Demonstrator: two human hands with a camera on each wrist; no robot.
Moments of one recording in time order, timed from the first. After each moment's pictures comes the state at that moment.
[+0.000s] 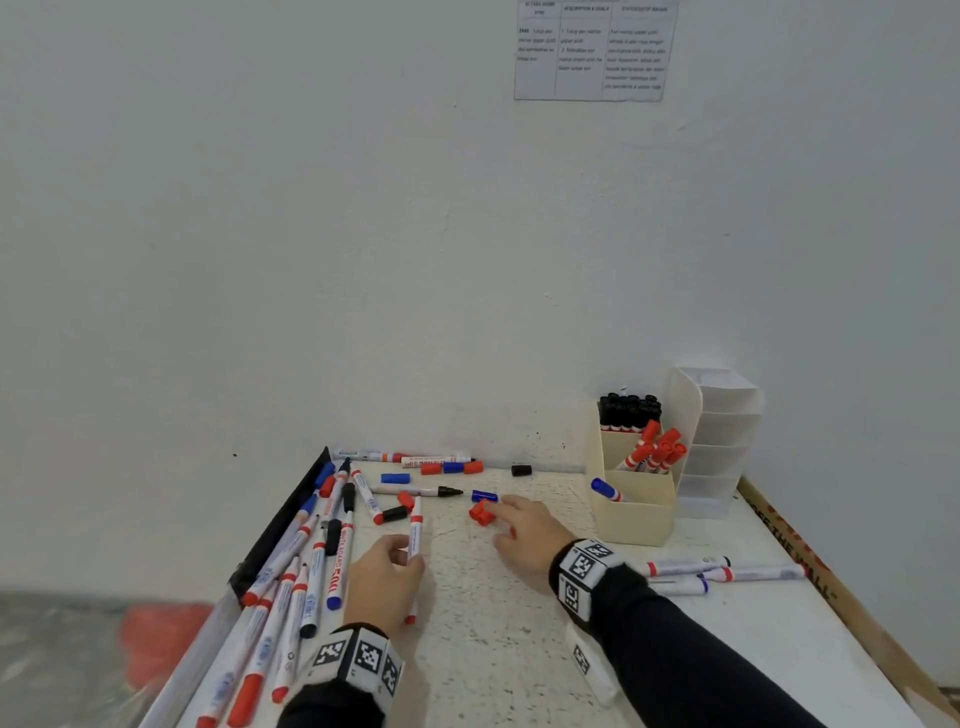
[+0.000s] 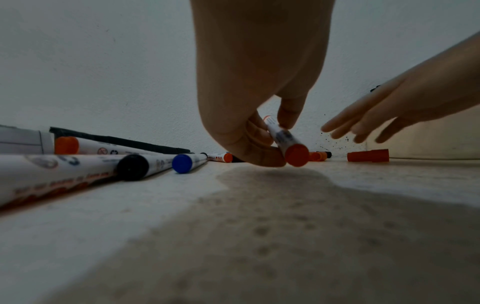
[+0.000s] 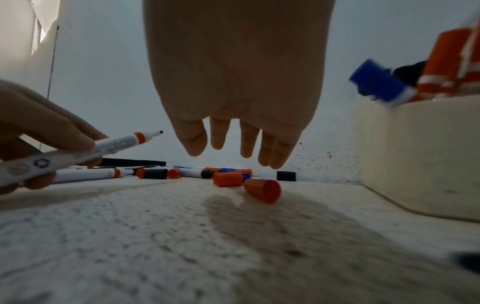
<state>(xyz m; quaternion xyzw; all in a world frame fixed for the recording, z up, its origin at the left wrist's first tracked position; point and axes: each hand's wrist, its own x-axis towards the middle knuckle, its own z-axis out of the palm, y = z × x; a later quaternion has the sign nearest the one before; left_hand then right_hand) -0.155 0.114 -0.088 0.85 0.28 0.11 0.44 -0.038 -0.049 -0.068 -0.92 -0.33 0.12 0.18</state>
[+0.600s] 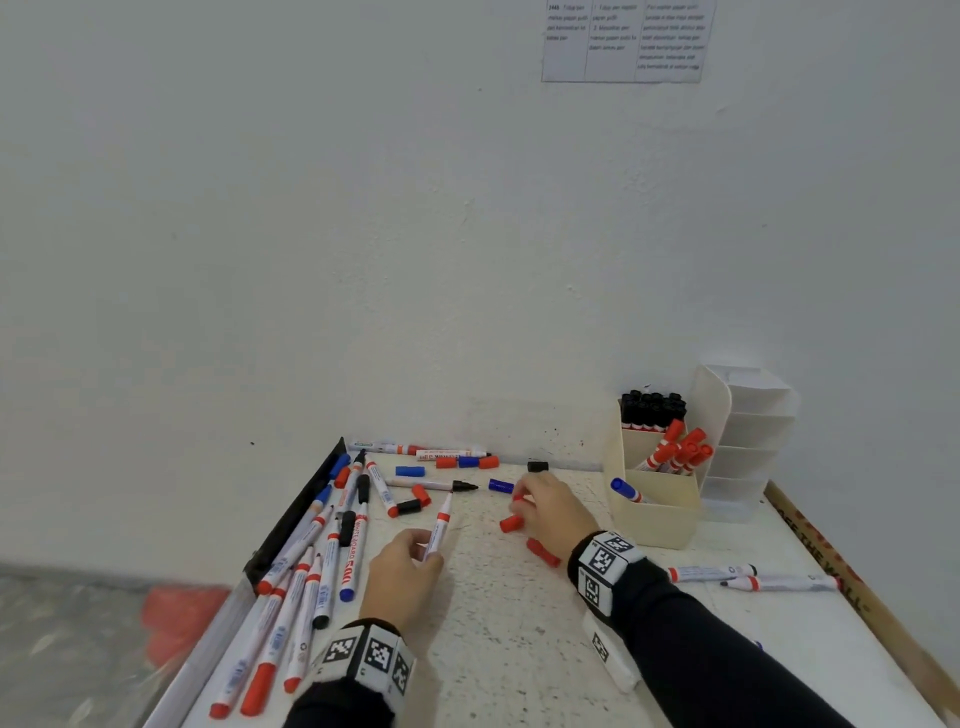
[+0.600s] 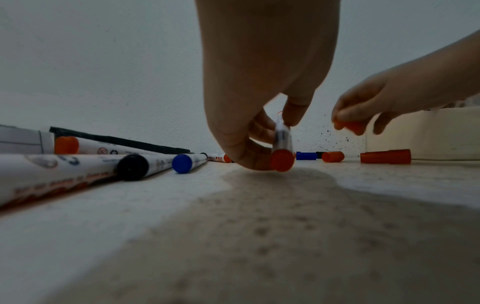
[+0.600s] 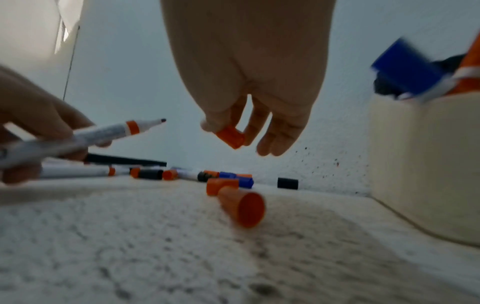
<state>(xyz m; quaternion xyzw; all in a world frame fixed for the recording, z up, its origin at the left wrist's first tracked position) -0.156 0.115 -0.081 0.85 0.25 0.10 0.46 -0.022 -0.037 -0.062 -0.92 -0.28 0.03 0.27</state>
